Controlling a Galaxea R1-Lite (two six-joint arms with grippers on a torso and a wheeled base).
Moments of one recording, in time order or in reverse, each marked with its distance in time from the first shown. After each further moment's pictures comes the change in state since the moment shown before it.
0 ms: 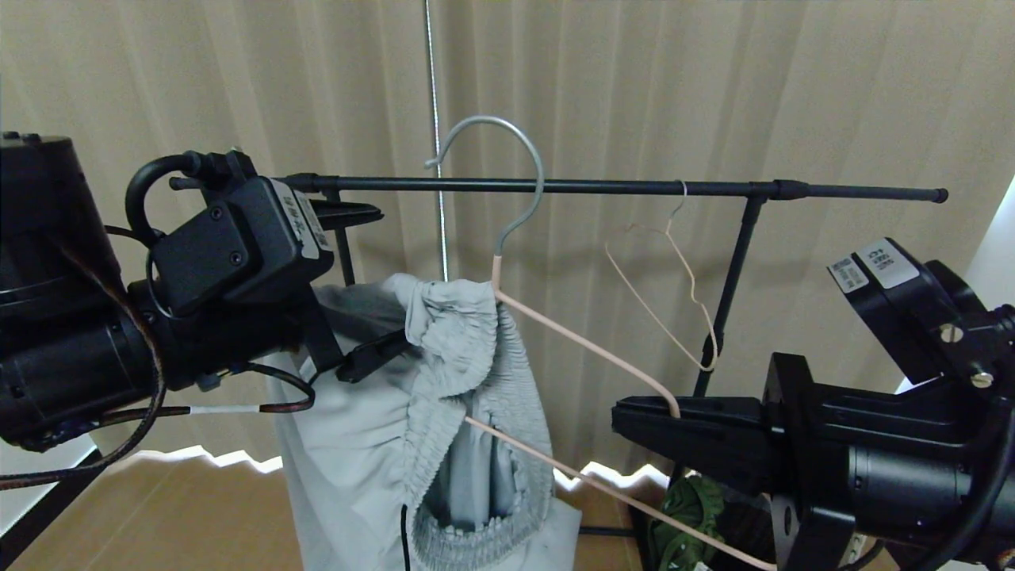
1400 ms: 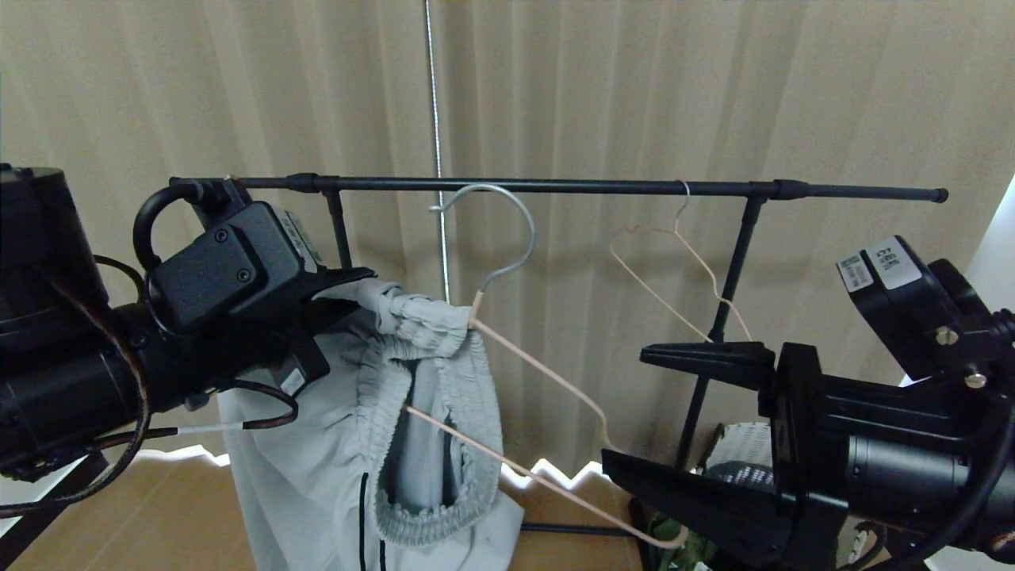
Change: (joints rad) left arm 0.019 -0.031 0.063 0.003 0.146 -0.023; right arm -0.053 -0.004 0.009 0.001 -0.023 -0.069
